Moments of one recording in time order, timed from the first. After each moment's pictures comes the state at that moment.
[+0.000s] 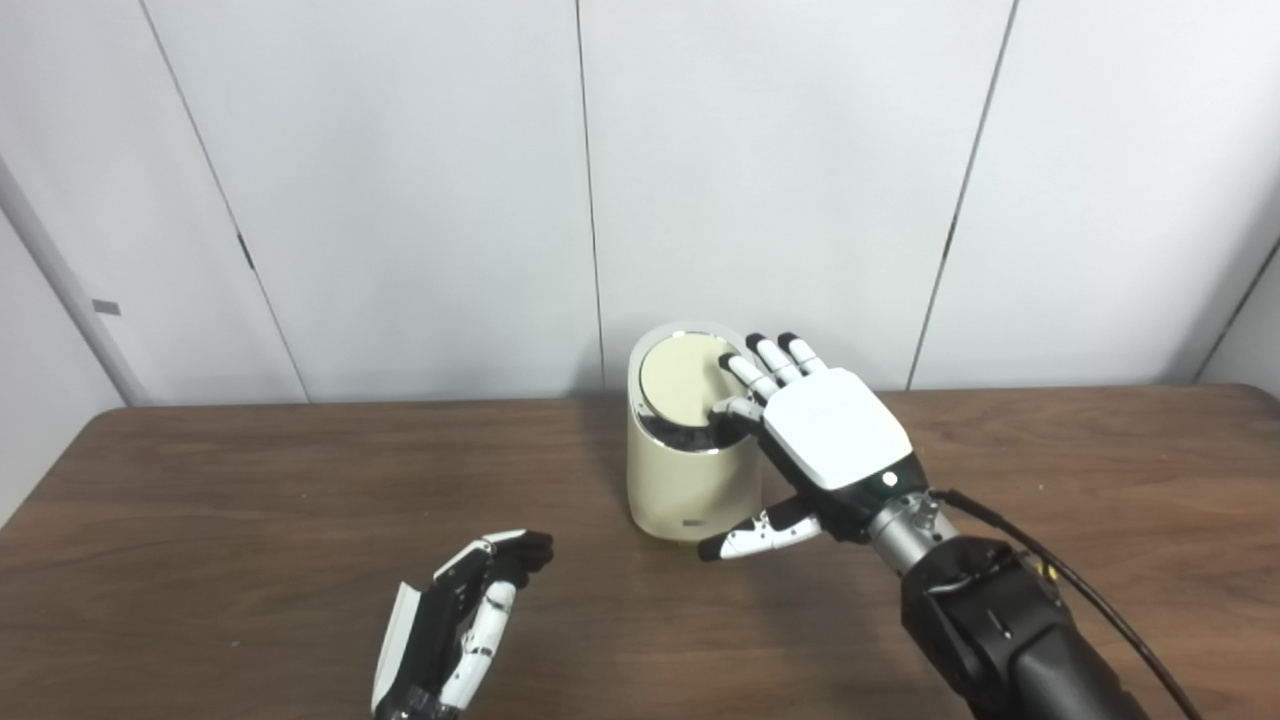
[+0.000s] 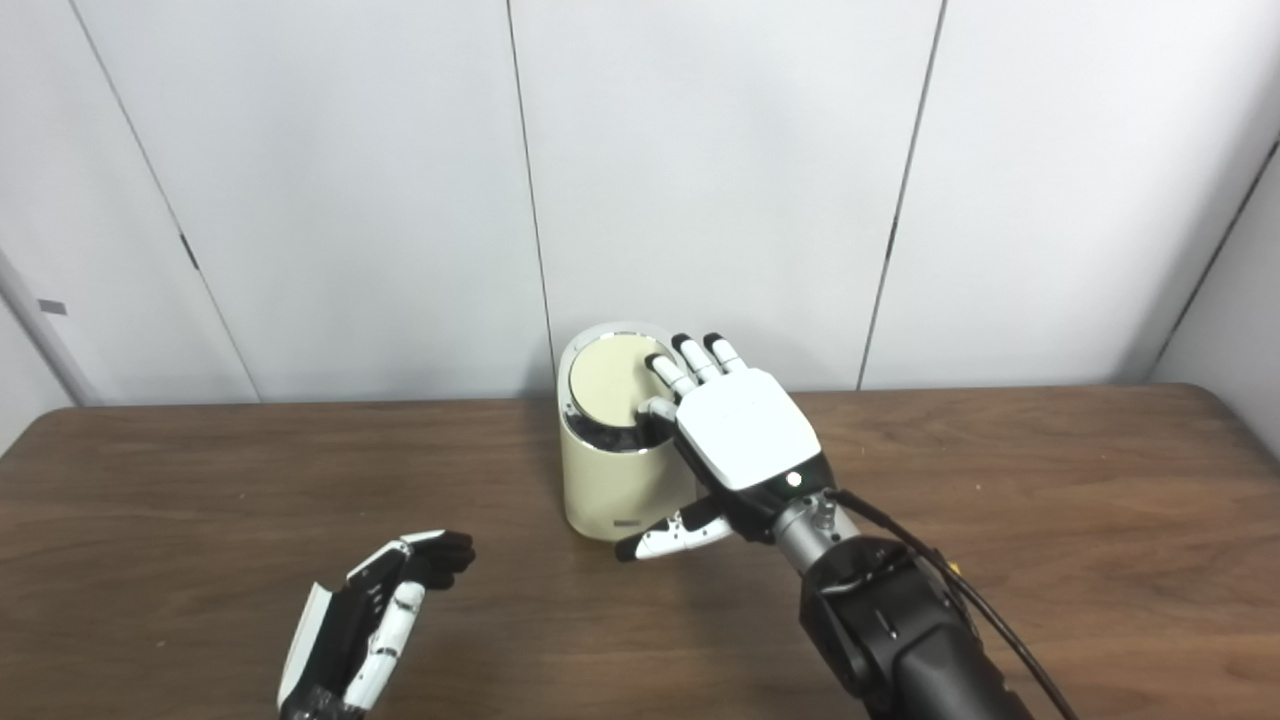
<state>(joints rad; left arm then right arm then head) 0.05 0.04 -0.05 -0.15 0.23 -0.18 0.03 -0.44 -0.30 0.36 -0.24 -1.27 0.08 0.32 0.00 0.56</state>
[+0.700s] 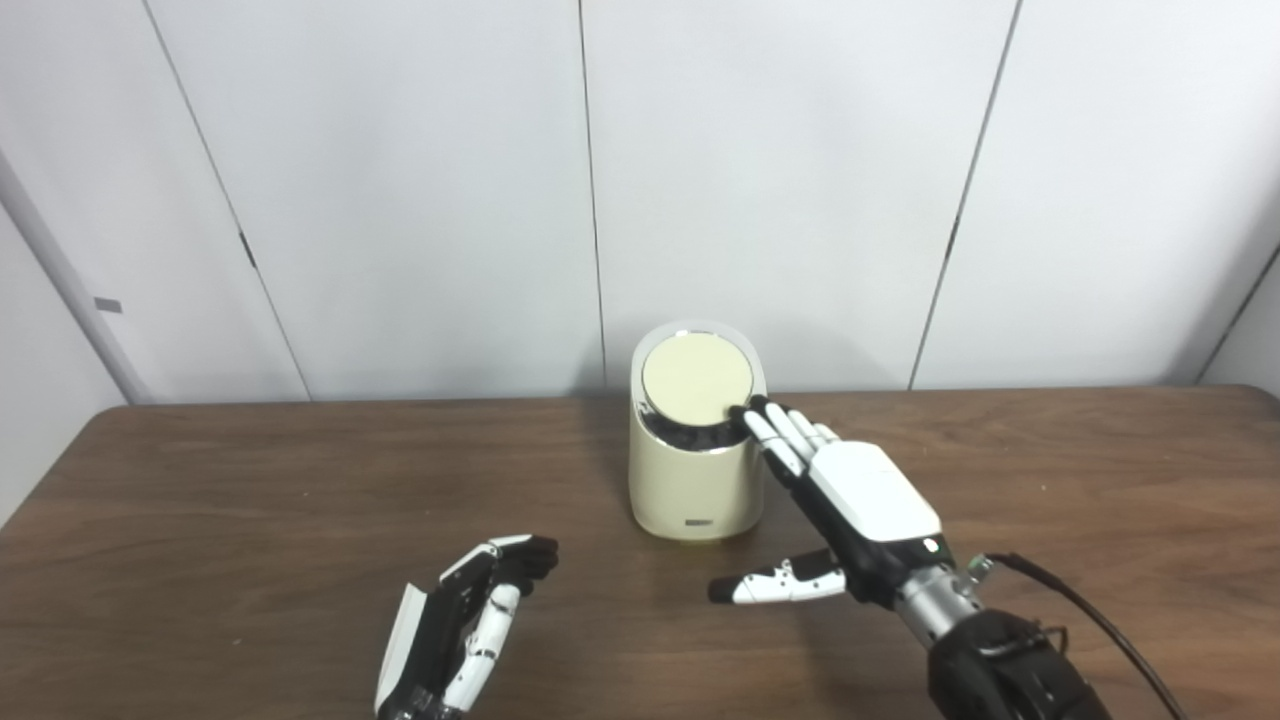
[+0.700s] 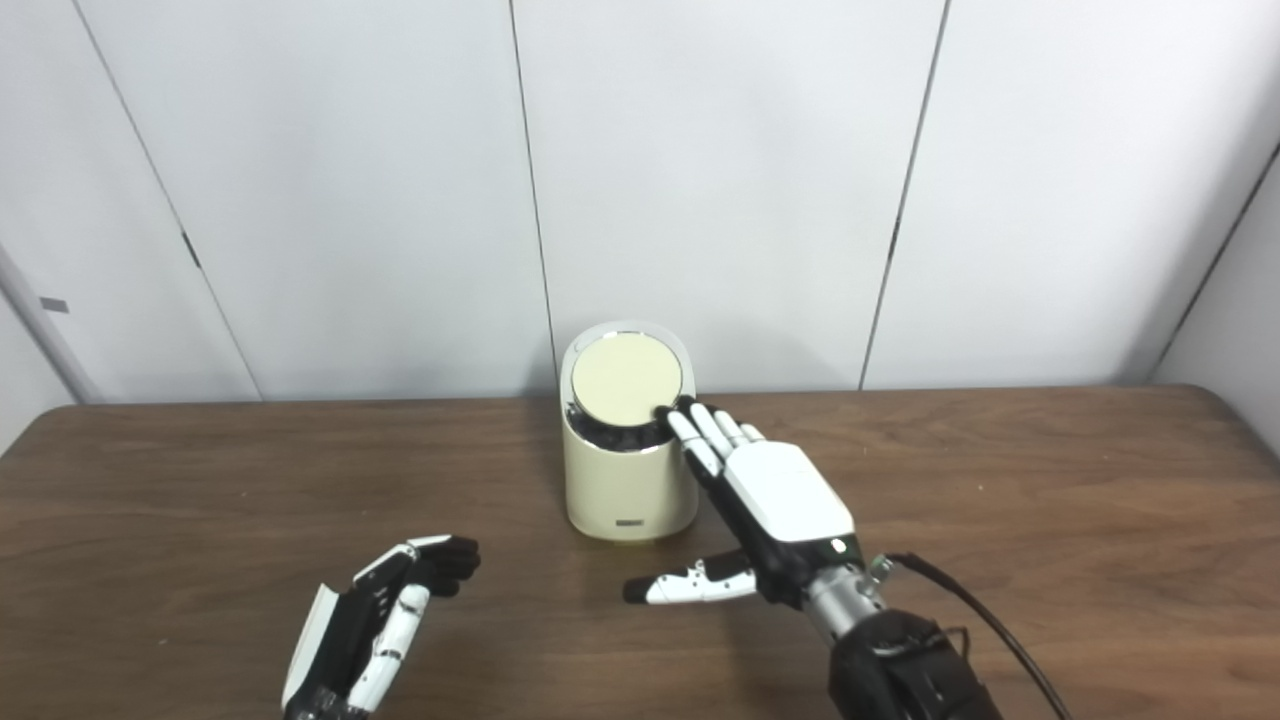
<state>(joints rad) 0.05 0.06 -0.06 -0.14 0.23 -0.17 0.01 -0.25 -0.23 0.22 -0.23 -0.92 0.08 0.20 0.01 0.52</state>
